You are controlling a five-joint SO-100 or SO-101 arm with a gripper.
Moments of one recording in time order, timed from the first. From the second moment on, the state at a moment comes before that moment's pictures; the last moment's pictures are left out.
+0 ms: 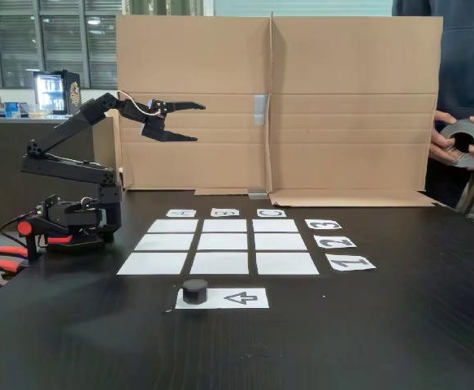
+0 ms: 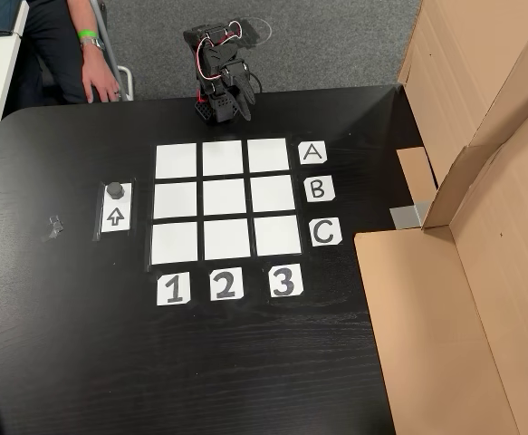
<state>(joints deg) -23.9 166.1 136.3 53.0 -6.4</state>
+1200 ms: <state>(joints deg) -2.9 148.4 124.8 50.3 1.8</state>
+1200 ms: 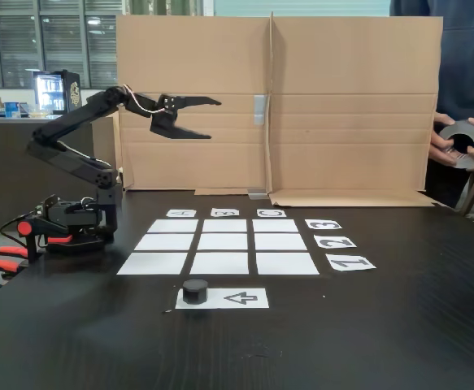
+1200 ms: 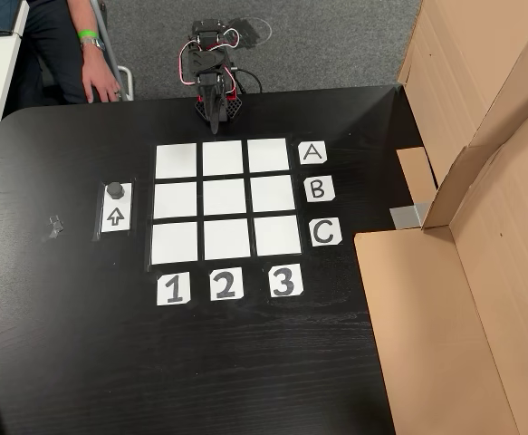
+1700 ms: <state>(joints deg) 11.3 126.1 103.4 66.4 3.7</state>
